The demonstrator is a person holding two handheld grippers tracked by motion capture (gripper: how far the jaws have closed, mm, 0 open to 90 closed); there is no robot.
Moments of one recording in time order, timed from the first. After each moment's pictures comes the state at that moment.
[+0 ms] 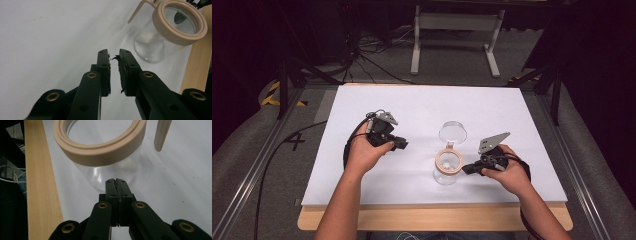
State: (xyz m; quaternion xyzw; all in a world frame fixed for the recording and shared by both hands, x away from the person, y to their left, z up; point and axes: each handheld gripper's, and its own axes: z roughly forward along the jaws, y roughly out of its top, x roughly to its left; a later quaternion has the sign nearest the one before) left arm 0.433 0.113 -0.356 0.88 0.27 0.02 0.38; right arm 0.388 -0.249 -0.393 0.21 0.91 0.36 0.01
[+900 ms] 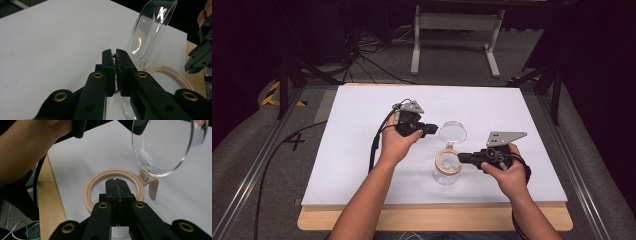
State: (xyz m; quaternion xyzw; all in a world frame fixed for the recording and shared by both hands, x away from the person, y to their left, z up) left arm 0.454 0.044 -0.350 0.84 0.24 0.03 0.49; right arm 0.366 -0.237 -0.359 0.25 0.83 0.49 0.06
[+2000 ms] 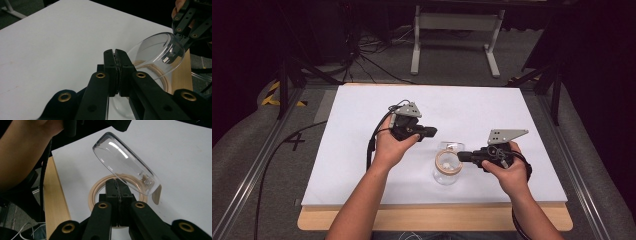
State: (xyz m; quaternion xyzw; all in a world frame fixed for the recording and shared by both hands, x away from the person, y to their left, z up) left arm 0.429 0.058 -0.327 0.85 0.21 0.04 0.49; right arm 0.367 -0.237 -0.352 0.24 0.83 0.50 0.05
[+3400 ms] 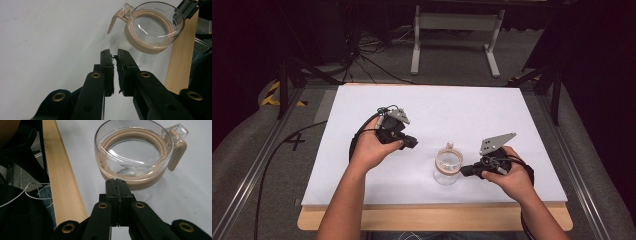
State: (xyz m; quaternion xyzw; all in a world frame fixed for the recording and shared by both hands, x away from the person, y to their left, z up) left arm 0.423 0.091 -0.325 0.91 0.21 0.02 0.37; right arm 0.360 -0.233 -0.361 0.22 0.90 0.38 0.01
